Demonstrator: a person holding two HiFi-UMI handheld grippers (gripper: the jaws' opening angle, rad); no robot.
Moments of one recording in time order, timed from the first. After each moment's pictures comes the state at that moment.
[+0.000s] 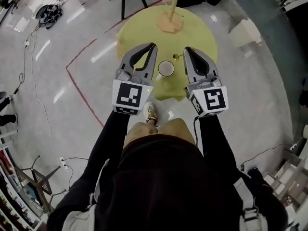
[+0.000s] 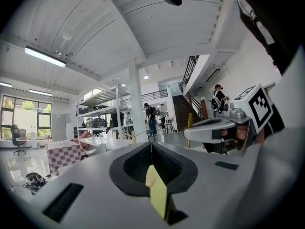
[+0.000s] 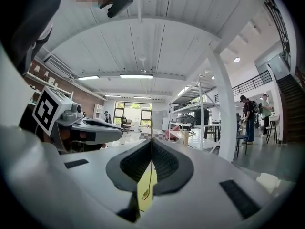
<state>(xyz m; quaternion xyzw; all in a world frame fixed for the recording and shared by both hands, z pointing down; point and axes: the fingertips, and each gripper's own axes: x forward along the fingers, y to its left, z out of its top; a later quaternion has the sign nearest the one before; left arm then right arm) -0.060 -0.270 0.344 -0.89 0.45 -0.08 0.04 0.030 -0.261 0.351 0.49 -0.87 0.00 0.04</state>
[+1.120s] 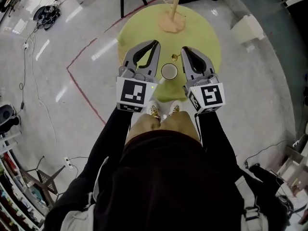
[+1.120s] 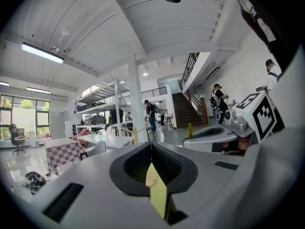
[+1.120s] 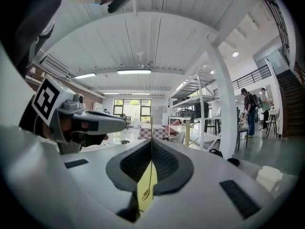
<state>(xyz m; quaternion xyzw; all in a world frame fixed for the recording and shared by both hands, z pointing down) -0.055 -0.303 0.359 -0.89 0.44 -0.10 0.03 0.023 -0.290 0.388 0.49 -0.87 0.03 0.05</state>
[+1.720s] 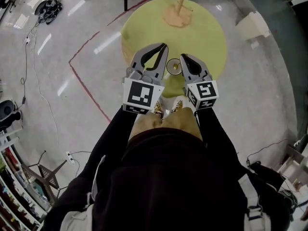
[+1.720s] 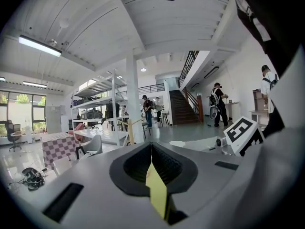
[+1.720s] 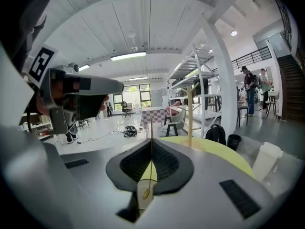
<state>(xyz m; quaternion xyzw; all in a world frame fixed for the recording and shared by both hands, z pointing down) -0.052 -0.280 0.382 -0.90 0.42 -0.12 0.00 0.011 -0.271 0.487 0.48 -0.86 0.12 0.12</state>
